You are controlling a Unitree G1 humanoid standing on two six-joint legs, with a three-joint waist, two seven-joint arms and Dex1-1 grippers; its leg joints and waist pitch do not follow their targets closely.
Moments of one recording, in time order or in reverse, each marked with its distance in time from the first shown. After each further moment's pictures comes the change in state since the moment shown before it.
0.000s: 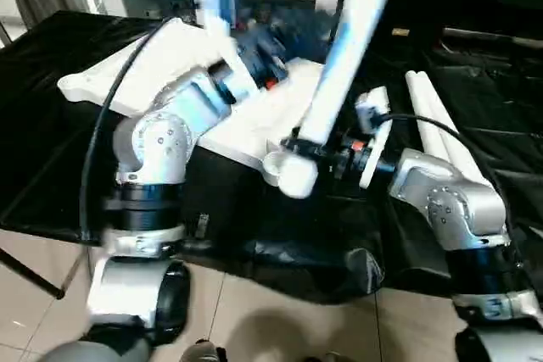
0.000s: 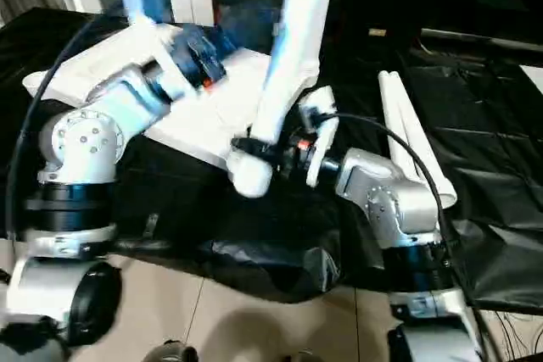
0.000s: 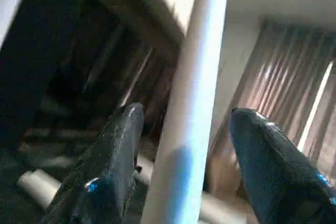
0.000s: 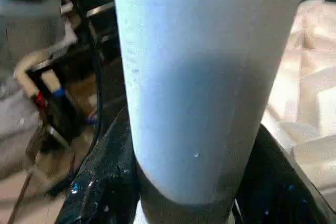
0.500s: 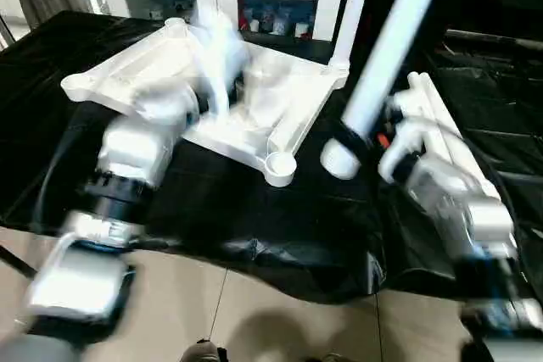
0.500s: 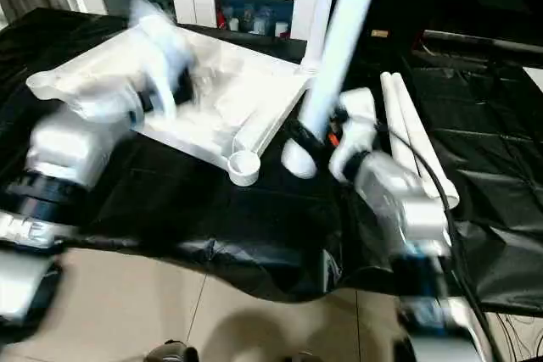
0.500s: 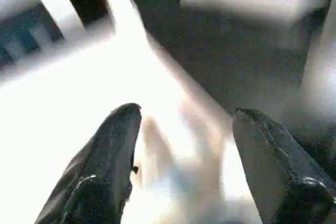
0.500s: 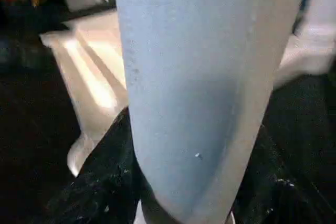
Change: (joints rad) left arm 0.005 0.384 -0.578 0.396 0.727 -0.341 -0.093; right arm 0.107 -0.043 -0.051 0.078 -0.226 -0.213 -0.277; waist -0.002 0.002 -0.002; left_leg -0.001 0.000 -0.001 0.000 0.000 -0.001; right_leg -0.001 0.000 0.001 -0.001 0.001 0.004
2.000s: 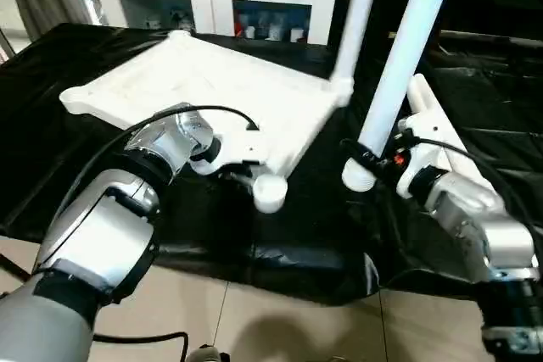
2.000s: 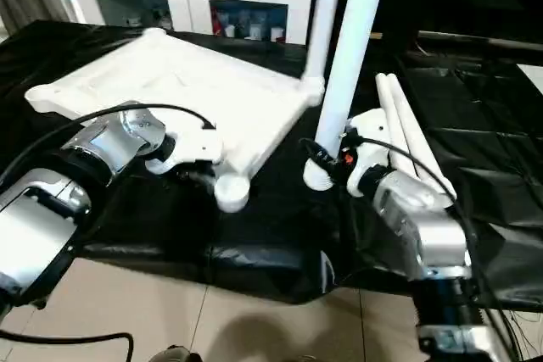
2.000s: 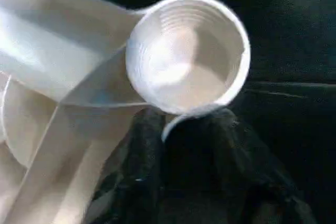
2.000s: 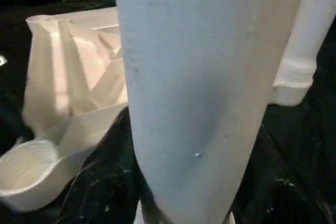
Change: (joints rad) left arm -0.224 -0.083 -0.218 0.507 0.345 -0.396 -0.555; right arm 0.046 -0.067 0.018 -0.068 -0.033 -0.042 0.035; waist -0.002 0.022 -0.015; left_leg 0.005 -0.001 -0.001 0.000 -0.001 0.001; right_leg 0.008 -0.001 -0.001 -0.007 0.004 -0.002
